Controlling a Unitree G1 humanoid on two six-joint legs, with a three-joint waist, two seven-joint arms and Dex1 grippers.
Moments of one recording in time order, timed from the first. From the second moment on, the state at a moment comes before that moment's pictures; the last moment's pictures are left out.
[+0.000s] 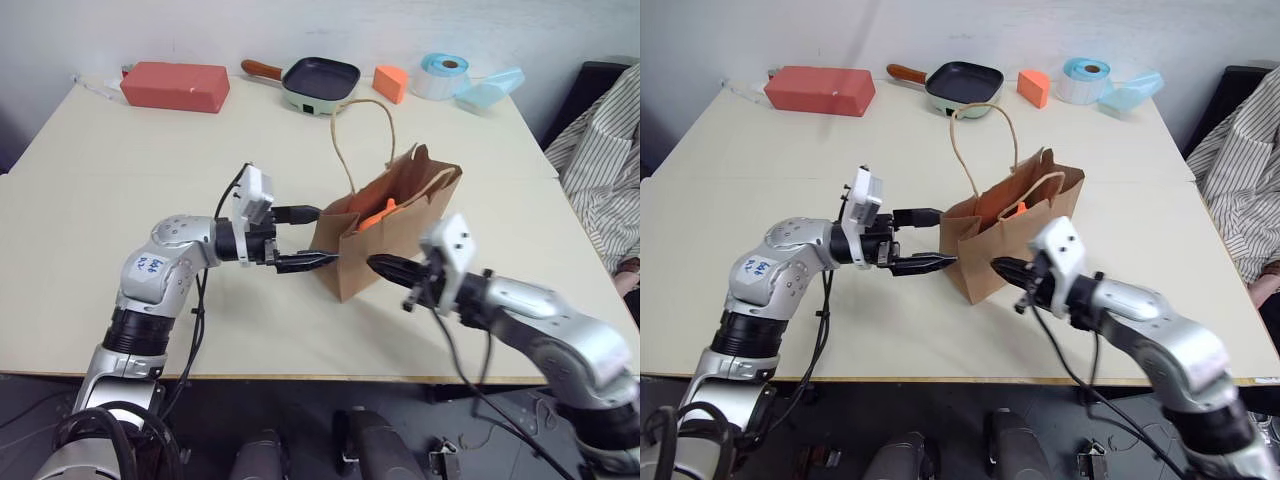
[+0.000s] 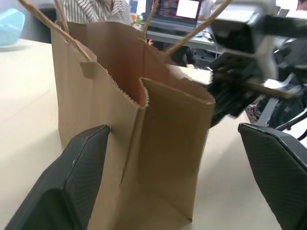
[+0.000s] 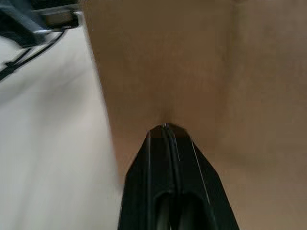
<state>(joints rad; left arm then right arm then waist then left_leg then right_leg) -0.69 0.51 -0.09 0.05 -0.52 0.49 -1.07 -0.37 -0.61 0.14 -0.44 0.63 0.69 0.42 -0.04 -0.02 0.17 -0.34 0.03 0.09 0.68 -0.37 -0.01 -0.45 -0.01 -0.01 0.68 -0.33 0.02</state>
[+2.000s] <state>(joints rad) -0.97 0.38 -0.17 0.67 -0.25 0.06 -1.50 0.29 -1.05 -0.96 -0.75 1.23 0.84 0.95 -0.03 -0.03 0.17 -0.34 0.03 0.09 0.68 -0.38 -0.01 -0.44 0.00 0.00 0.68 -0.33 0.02</state>
